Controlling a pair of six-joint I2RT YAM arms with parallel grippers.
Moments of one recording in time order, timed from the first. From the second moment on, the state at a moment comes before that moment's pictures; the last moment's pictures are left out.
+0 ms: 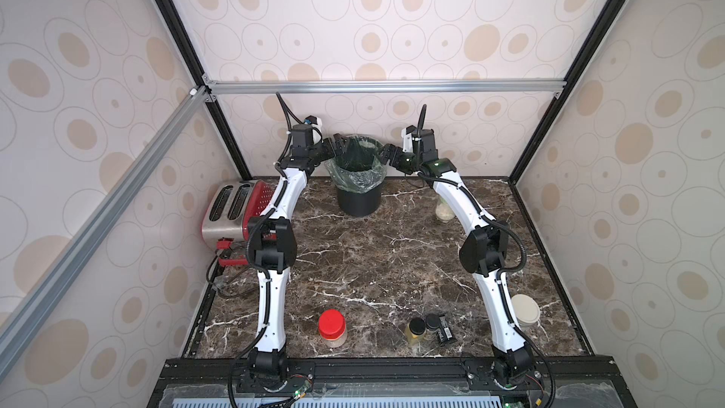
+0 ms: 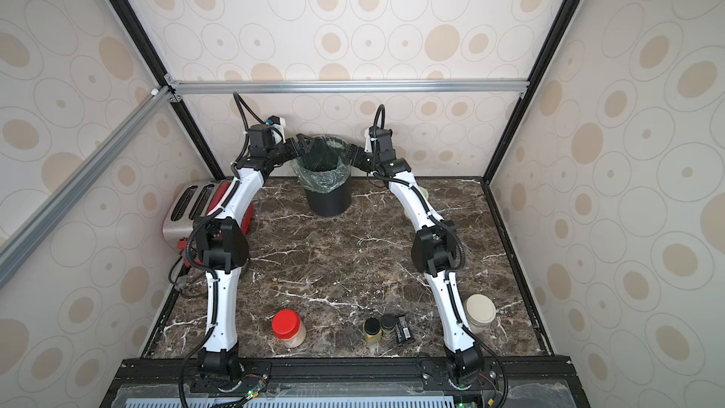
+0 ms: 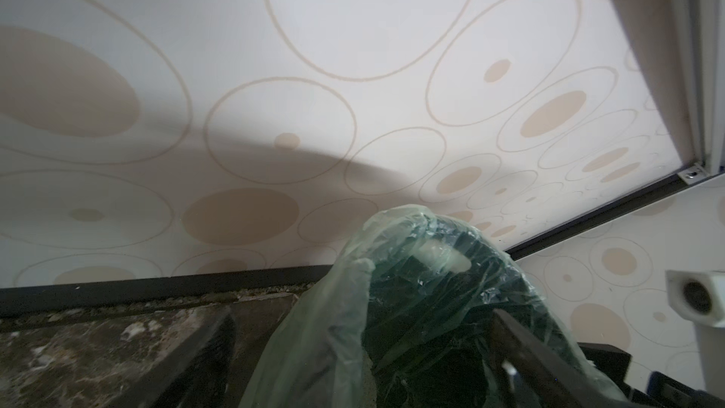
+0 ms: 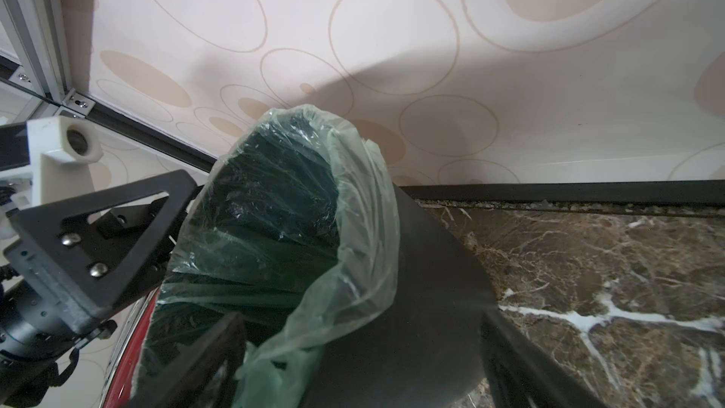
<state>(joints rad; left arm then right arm) -0.11 2.39 2.34 -0.26 0.42 -0.49 0.38 2.47 2.54 -0.48 -0.32 0.62</state>
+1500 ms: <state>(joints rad) -0.19 1.99 1.75 -0.14 0.44 -0.48 0.38 2.08 1.95 -0.37 -0.38 0.54</state>
